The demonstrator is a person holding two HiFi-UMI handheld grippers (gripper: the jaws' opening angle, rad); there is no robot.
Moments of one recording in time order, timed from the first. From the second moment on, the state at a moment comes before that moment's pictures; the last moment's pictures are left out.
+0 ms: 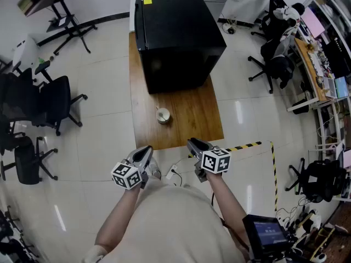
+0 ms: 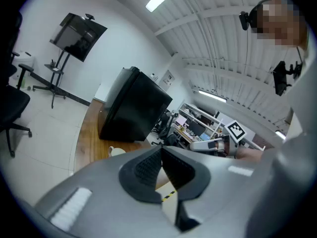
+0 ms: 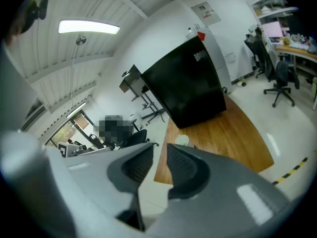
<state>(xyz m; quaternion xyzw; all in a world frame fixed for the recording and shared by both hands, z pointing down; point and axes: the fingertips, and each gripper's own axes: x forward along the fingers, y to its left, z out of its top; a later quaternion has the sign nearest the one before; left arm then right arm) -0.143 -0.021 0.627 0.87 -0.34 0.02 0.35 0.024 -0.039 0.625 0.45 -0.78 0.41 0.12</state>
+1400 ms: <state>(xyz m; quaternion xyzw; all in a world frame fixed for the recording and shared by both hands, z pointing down) -0.190 -0.104 0.678 0.84 -0.41 0.13 0.33 -0.064 -0.179 0.845 0.41 -0.62 0.66 0.16</state>
